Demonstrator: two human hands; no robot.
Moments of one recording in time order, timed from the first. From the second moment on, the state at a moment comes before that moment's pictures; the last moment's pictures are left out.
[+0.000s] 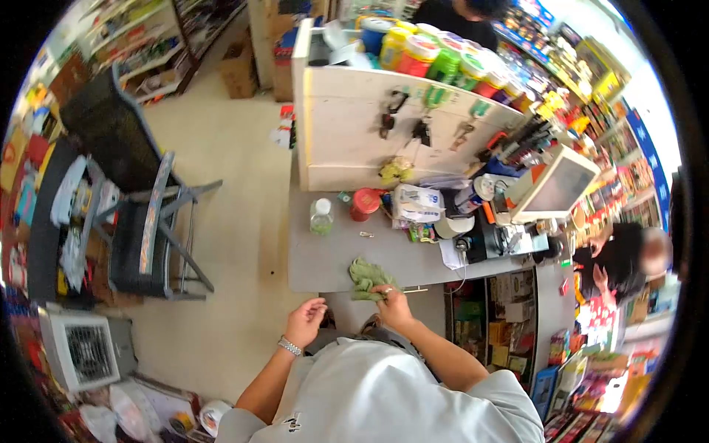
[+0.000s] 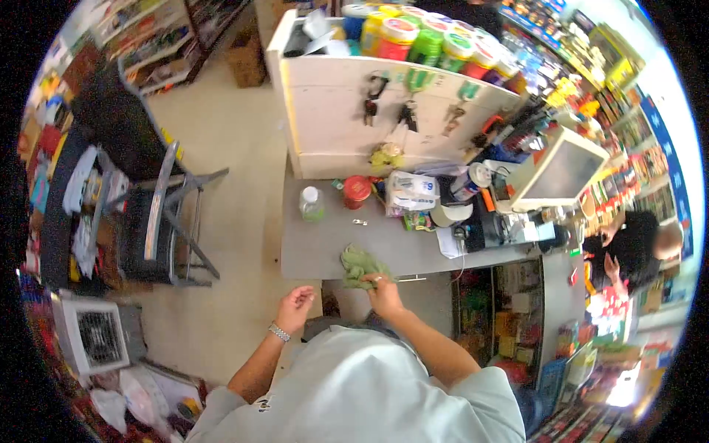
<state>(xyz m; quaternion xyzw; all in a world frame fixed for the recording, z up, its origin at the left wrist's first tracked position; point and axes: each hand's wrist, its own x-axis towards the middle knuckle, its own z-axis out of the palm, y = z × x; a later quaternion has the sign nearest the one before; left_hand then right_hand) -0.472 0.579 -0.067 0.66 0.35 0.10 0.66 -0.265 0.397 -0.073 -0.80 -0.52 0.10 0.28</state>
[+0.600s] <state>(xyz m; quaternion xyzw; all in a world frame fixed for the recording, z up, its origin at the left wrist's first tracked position) -0.423 0.493 0.038 0.67 0.30 0.06 0.68 -0.252 0.404 0.040 -0.49 -0.03 0.29 0.82</state>
